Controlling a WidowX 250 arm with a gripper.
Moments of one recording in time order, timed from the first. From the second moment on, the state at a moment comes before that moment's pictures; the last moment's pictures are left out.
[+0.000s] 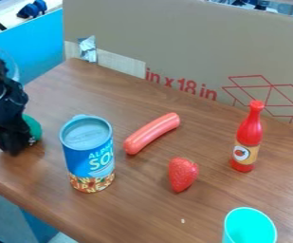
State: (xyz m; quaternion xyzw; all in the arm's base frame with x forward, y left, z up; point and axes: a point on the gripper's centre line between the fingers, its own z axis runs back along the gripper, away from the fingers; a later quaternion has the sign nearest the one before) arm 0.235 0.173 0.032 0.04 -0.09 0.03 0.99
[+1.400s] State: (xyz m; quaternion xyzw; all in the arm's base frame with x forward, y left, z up) arm 0.402 0.055 0.046 -0.01 -0.12 0.01 0.99
